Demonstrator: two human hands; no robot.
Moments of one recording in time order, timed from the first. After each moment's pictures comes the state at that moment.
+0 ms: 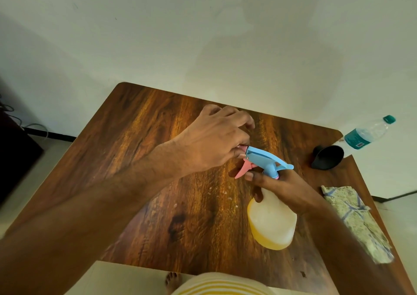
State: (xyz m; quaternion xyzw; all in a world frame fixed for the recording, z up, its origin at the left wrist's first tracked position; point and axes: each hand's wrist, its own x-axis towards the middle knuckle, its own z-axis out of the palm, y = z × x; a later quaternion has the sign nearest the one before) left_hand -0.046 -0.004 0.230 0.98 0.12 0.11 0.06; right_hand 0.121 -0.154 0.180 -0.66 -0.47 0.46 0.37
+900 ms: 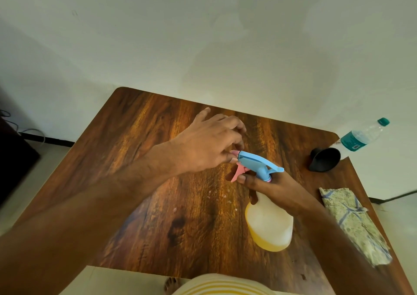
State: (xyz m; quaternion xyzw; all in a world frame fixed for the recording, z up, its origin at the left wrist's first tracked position) left_hand -0.050 0.005 0.226 0.98 0.14 0.04 0.13; right_hand 0.114 -0.147 0.176 -0.66 -0.50 0.43 0.36
